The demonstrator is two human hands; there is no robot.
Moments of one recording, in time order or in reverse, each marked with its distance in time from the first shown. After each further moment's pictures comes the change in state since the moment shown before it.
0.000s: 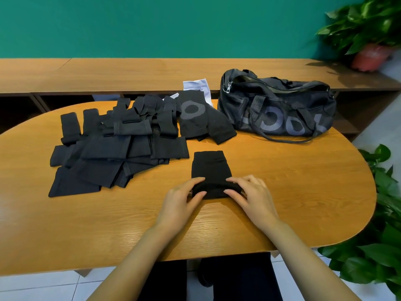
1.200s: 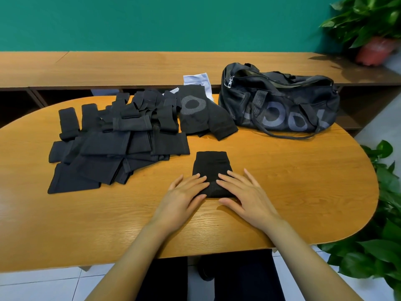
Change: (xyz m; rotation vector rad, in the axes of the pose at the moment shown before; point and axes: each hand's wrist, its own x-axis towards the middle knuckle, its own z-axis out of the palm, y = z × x) left_hand 0.003 -0.025 0.004 0.260 -0.092 0.242; right_hand 0.002 0.006 0.011 -0.160 -0.205 -0.265
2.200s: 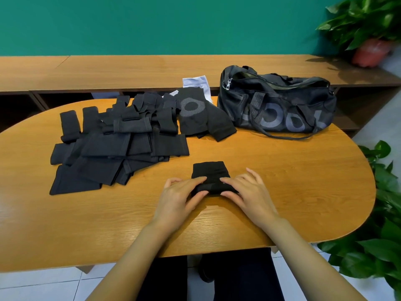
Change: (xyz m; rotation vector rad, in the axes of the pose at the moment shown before) left_hand -0.003 0.015 -0.012 -0.038 0.235 0.007; right_hand 0.000 0.000 -0.003 0.017 0.250 0.004
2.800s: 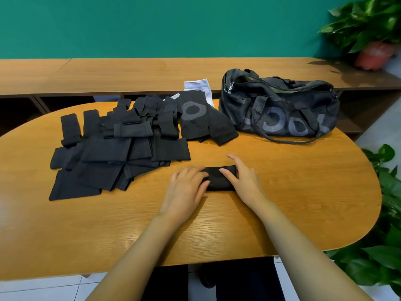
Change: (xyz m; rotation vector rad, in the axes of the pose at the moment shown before) left_hand 0.036 -0.001 0.010 0.230 -0.057 -0.026; right_hand 0.057 0.005 0.010 0.340 -0.114 0.503
